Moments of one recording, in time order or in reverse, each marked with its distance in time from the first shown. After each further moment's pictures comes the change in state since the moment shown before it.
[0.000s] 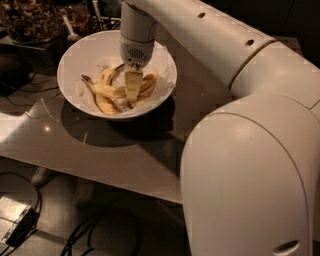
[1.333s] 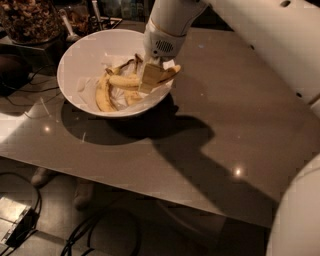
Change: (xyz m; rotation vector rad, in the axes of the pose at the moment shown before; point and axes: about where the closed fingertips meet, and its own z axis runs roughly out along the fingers) arm 0.027 0.037 -0.058 0.098 -0.181 0.019
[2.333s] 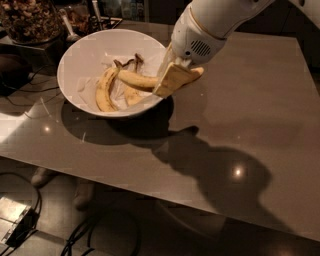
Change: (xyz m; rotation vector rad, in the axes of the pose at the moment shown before) arm 0.022 0.058 -0.064 0.082 -0.148 0.032
